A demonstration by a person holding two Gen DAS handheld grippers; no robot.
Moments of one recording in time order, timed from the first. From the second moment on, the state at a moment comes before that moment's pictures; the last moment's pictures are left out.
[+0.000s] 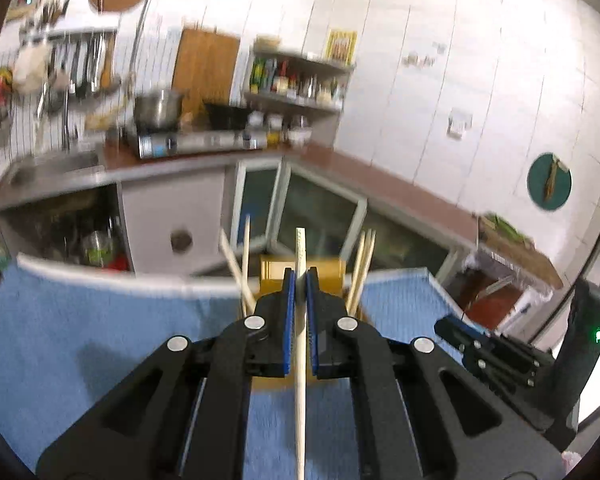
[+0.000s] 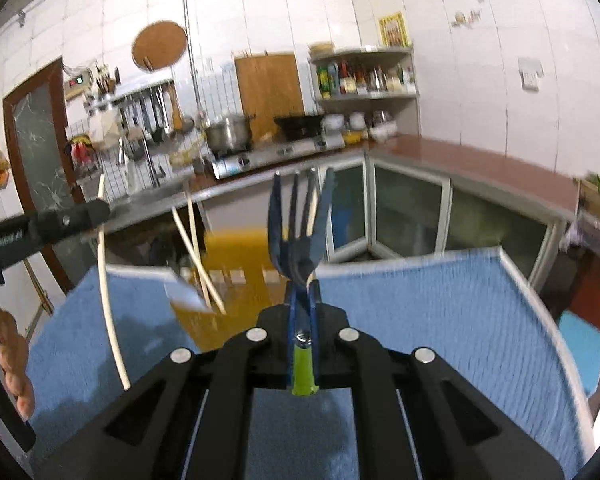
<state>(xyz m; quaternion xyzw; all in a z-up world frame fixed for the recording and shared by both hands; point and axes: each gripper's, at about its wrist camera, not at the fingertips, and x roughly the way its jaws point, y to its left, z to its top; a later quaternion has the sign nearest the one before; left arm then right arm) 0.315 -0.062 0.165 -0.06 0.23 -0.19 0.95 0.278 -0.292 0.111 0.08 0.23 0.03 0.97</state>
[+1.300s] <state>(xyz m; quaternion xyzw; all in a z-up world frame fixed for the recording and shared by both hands) 0.392 -0.078 0.075 -0.02 0.23 -0.11 0.97 0.378 -0.268 0.033 0.06 0.27 0.04 0.96</state>
